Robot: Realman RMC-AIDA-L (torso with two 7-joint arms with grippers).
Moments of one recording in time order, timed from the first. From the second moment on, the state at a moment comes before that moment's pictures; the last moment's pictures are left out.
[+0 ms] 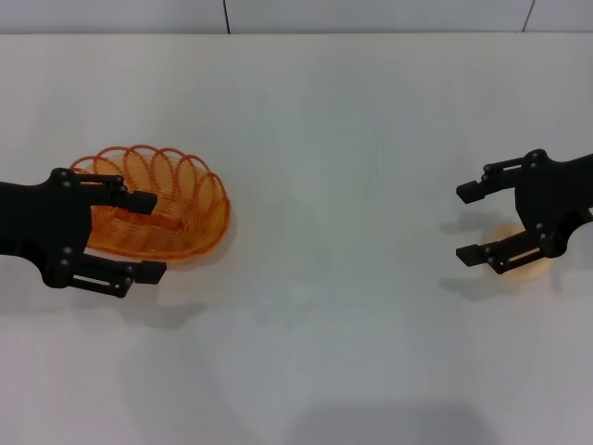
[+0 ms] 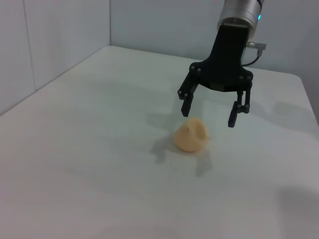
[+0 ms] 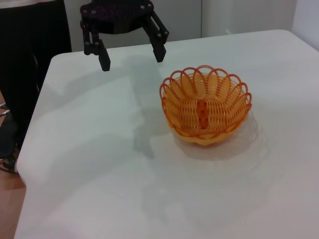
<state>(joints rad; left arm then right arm) -0.43 -1.95 0.84 1.07 2.03 1.88 -1.51 0.59 2.00 -0.97 -1.04 -2.13 -1.70 1.53</state>
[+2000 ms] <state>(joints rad) -0.48 -1.94 0.83 1.39 2.29 1.87 -2.45 0.56 2.01 -0.97 -1.05 -2.12 -1.70 1.48</state>
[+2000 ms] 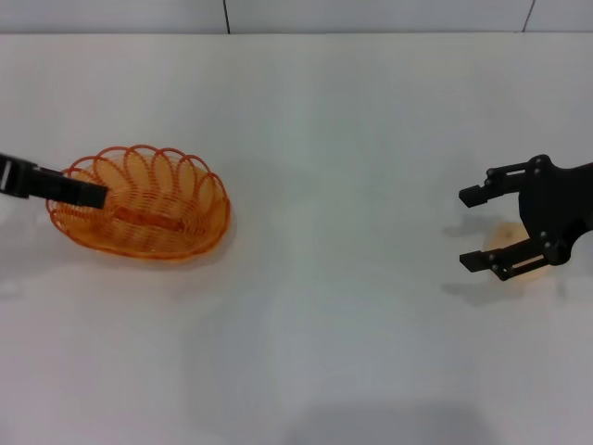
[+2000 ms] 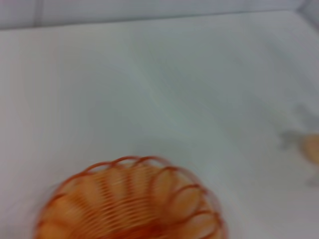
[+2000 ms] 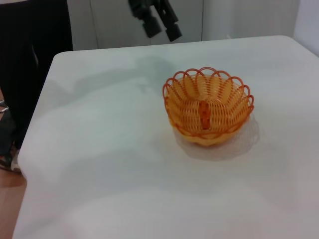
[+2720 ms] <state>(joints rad) -0.70 -1.93 0.84 1.03 2.71 1.59 -2.47 0.58 2.01 -0.98 -1.05 -2.12 -1.69 1.47</state>
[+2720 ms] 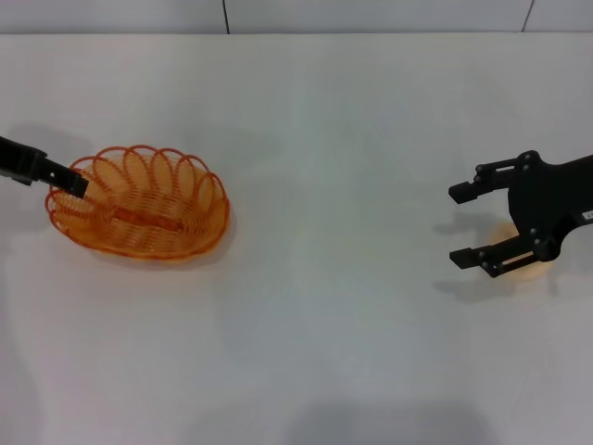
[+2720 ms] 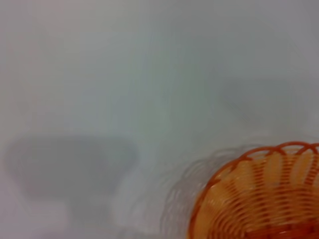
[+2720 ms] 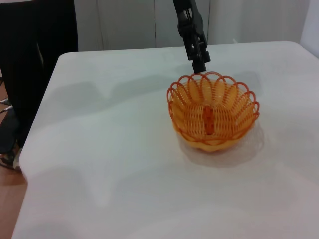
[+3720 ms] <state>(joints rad) -0.72 -1.96 0.83 0.89 2.74 1.42 -2.43 0.58 2.02 -1.02 -1.04 -2.10 -1.65 1.47</state>
